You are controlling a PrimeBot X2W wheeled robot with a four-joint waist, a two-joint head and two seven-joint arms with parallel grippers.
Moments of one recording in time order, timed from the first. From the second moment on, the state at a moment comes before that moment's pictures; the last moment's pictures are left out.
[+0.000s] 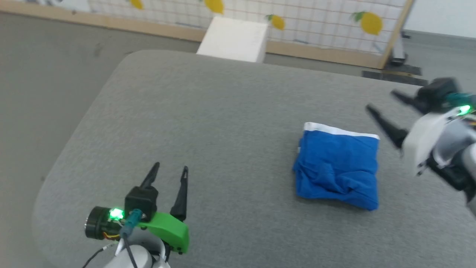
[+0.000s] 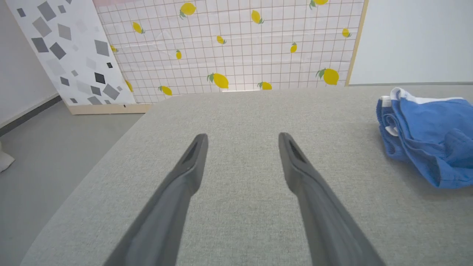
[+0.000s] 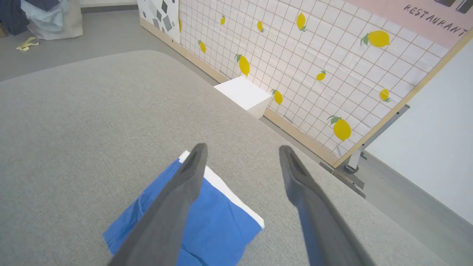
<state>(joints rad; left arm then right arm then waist) -0.24 0.44 -0.70 0.13 -0.55 0.35 -0.25 -0.61 -0.64 0.57 0.29 0.61 0.13 0.18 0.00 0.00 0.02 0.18</state>
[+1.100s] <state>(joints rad) -0.19 0.50 -0.67 0.06 -0.58 0.38 -0.25 0.09 -0.19 -0.11 -0.12 0.20 0.13 0.00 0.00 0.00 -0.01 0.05</state>
